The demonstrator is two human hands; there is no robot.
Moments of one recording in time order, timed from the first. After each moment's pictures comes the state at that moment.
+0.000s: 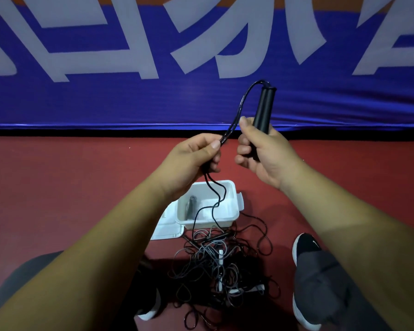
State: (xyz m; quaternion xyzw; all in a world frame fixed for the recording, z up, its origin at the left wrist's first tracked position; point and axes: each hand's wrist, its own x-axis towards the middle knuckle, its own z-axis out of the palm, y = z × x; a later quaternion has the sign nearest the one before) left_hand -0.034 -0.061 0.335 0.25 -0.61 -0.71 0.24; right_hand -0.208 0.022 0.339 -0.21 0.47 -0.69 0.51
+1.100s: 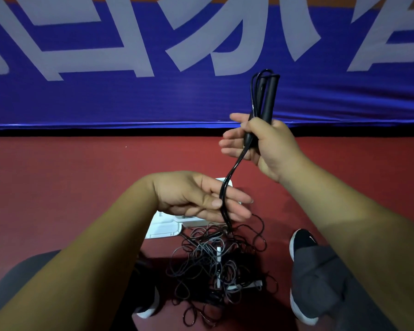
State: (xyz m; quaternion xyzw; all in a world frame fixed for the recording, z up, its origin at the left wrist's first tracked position) left_hand -0.010 -0.055 0.323 0.07 -0.56 -0.80 -0.20; right_hand -0.206 0.035 0.361 -0.23 0.48 -0.68 0.50
